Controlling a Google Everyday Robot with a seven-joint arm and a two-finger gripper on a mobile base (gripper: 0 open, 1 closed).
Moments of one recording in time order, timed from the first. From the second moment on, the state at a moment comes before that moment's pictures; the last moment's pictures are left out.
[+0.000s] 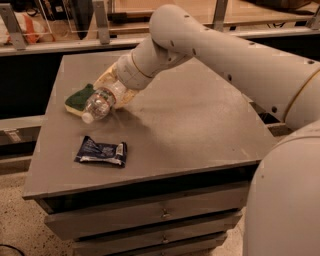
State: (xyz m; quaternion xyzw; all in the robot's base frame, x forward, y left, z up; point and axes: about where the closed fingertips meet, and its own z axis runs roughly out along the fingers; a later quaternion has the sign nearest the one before) arm 0.641 0.121 0.862 -0.91 0.12 -0.04 0.40
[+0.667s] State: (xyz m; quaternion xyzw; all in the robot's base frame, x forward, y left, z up) arm 0.642 0.119 0.864 -0.91 0.12 -0.04 0.39
